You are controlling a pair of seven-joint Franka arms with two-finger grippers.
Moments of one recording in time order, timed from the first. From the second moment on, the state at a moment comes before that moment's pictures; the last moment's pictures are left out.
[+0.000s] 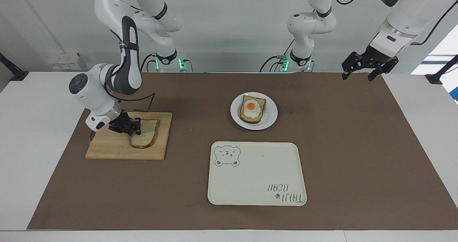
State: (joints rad) left arm 0.00 0.00 -0.06 -1.53 -0.08 1.47 0.01; right arm -0.03 0.24 -0.13 -2.06 0.25 2.22 -0.39
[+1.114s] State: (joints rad) left arm 0.00 0.00 -0.06 -1.55 -0.08 1.48 0.01; right arm -0.03 0.18 -0.13 -1.98 0.25 2.04 -0.38
